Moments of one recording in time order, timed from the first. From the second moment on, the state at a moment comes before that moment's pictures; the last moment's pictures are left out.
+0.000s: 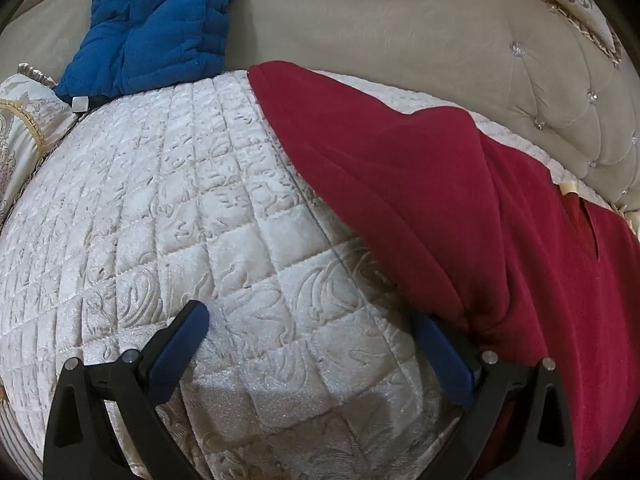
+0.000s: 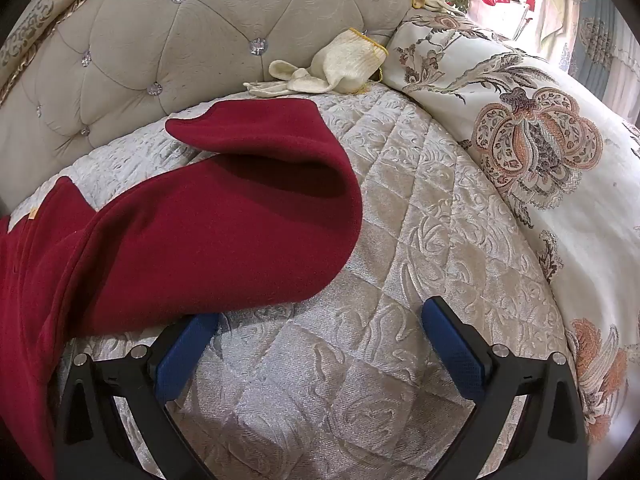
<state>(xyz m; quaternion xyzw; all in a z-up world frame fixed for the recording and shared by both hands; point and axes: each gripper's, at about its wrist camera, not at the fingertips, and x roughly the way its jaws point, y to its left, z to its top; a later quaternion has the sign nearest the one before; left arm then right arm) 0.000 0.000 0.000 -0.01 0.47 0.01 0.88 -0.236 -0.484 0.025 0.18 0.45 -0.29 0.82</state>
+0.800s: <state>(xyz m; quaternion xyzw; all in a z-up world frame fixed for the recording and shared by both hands) -0.067 -0.014 0.064 0.02 0.43 -0.06 0.90 -0.329 -0.428 0.147 0.19 0.42 -0.21 0.86</state>
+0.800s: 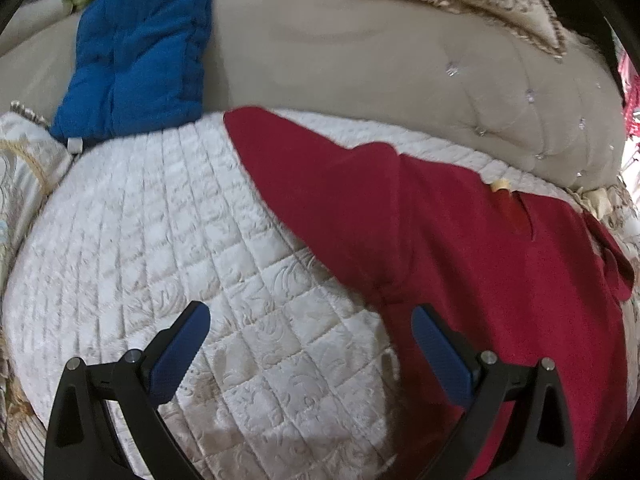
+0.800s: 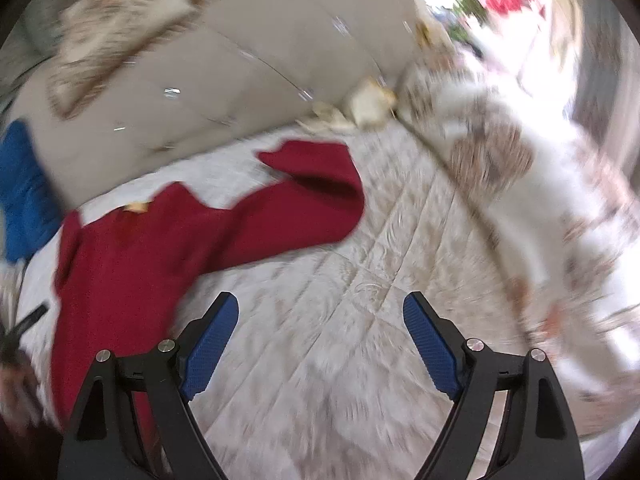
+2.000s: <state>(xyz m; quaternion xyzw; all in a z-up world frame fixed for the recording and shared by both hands) -0.051 -0.022 0.074 0.02 0.41 -0.07 0.91 -0.172 -0.226 0.127 0.09 0.41 -0.11 0.90</state>
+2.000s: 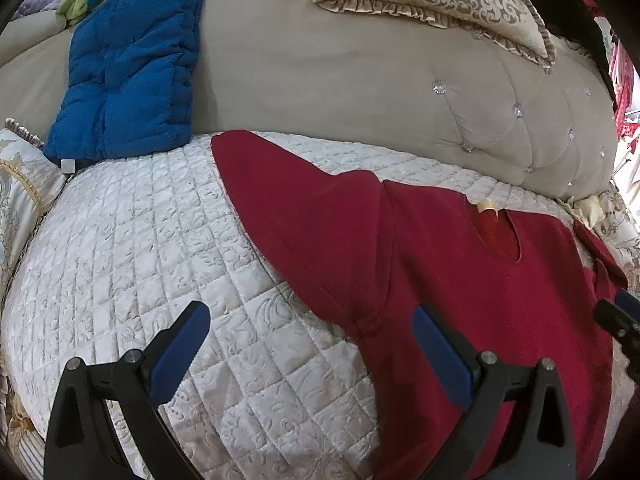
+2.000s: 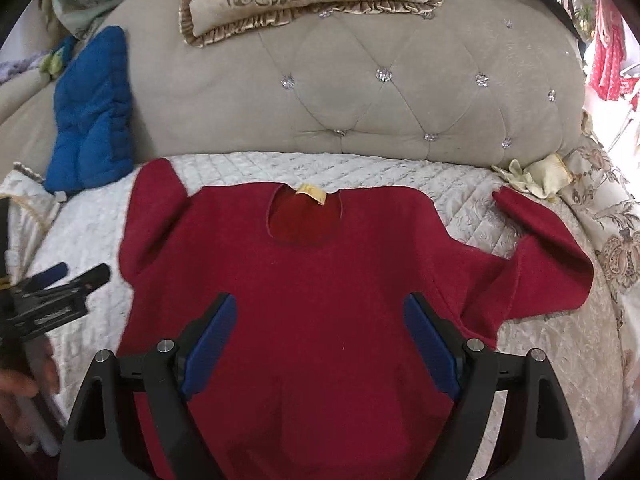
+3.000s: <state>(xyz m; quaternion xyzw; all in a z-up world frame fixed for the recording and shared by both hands) -0.038 -0.027 0.062 0.02 0.42 -0.06 0.91 -0.132 -0.205 0.079 0.11 0.43 -0.10 0.89</state>
